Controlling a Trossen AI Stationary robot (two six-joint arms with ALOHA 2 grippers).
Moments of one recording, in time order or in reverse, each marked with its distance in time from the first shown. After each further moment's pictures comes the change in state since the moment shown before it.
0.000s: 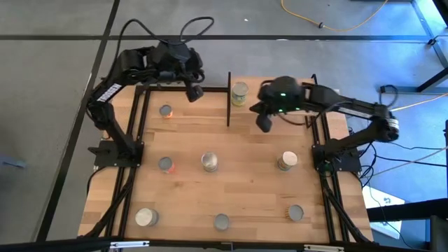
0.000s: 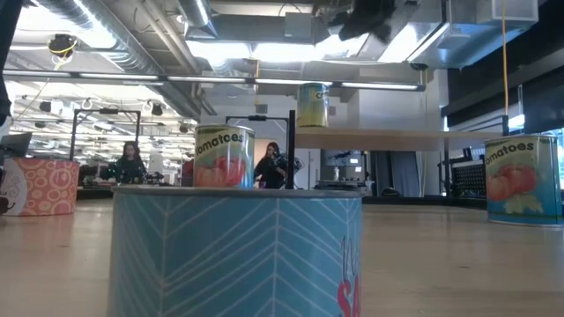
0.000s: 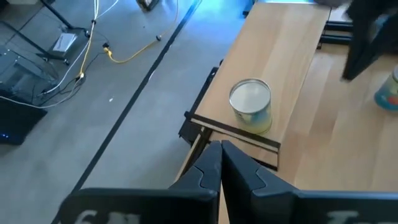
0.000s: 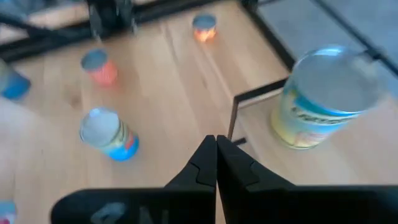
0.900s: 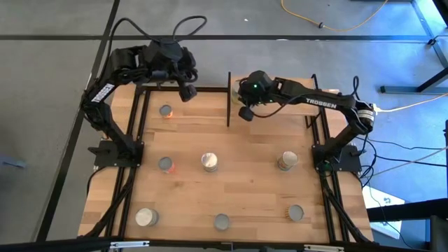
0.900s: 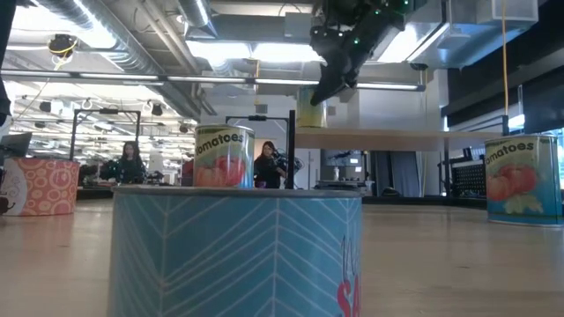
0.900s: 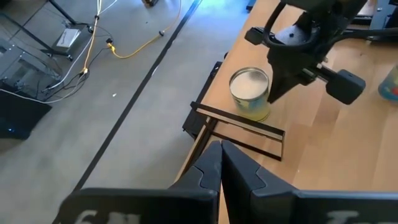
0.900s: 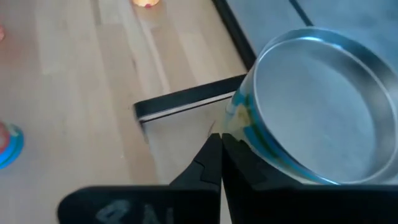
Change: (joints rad) left arm 0.009 -0.032 0.000 -0.045 -0.006 0.001; right arm -0.152 0.260 0.001 0.183 0.076 -0.248
